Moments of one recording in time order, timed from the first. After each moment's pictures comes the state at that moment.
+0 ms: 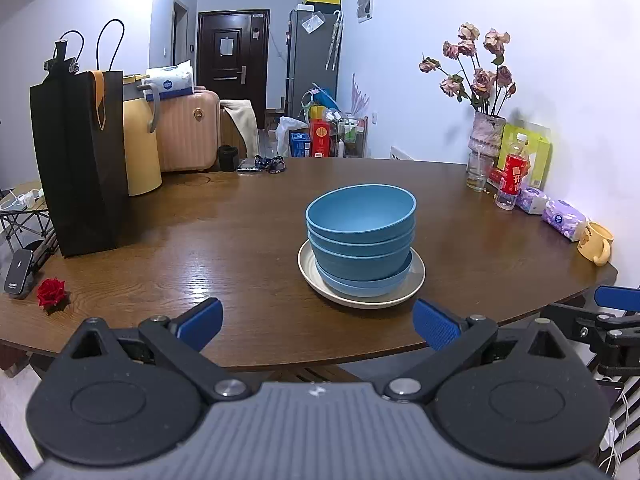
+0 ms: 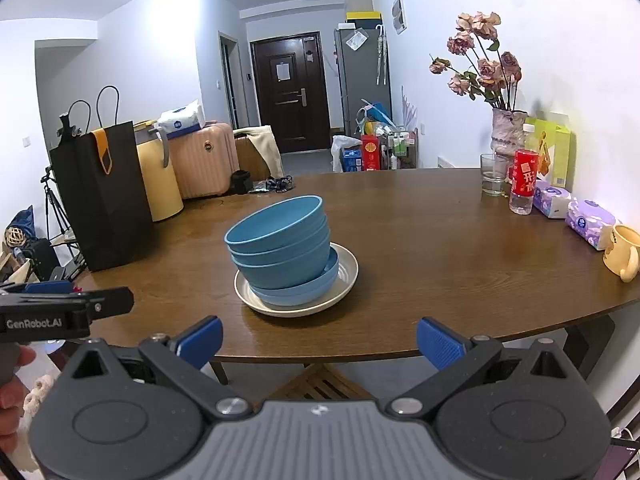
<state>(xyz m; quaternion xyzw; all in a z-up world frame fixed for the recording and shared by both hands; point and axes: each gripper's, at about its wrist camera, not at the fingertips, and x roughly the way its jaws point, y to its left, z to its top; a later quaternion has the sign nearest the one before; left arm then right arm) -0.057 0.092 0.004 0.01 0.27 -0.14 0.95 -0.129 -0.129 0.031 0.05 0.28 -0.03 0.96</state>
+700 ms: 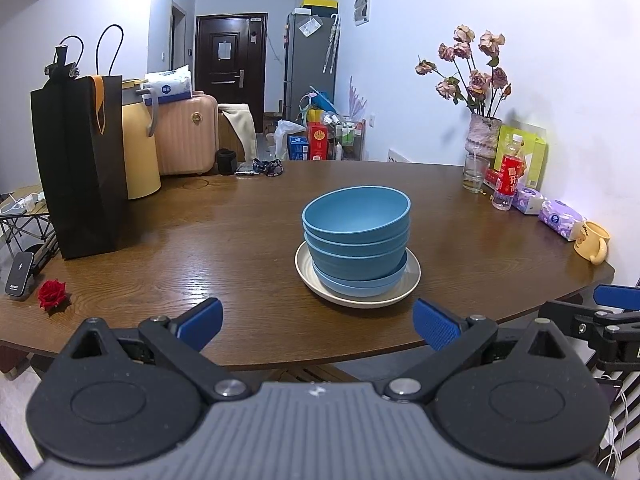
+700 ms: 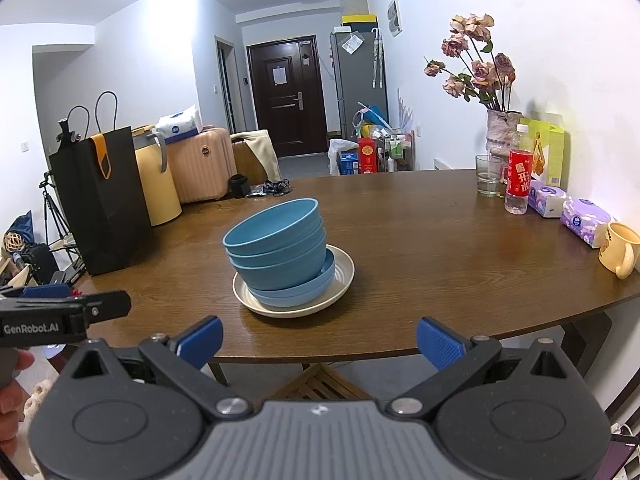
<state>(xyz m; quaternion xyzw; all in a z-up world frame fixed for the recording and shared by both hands) -0.062 0.091 0.006 0.01 0.26 -0.15 0.95 -0.134 -0.132 0.033 0.06 0.28 -0.03 0.96</state>
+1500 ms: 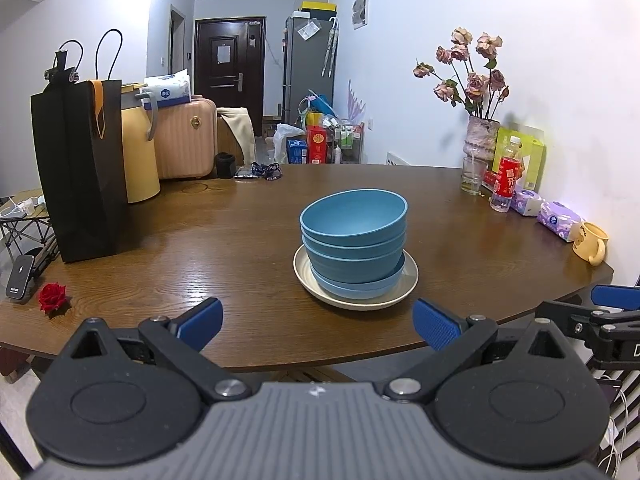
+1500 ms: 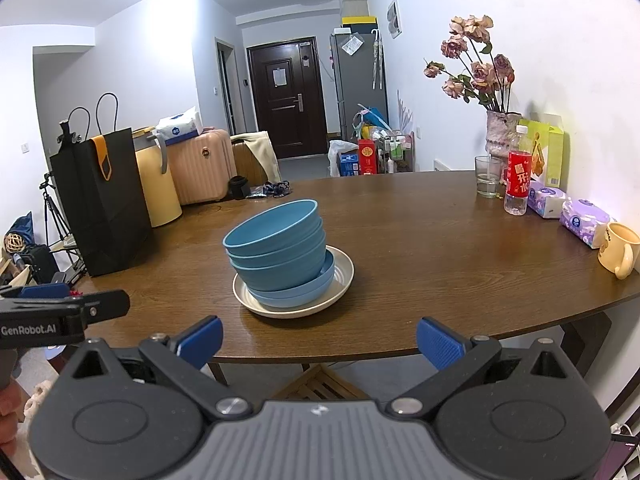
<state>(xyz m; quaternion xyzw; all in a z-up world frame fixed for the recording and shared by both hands) -0.066 0.094 0.008 0.01 0.26 -0.15 0.95 -0.138 -0.131 0.034 0.06 0.28 -0.03 0.96</state>
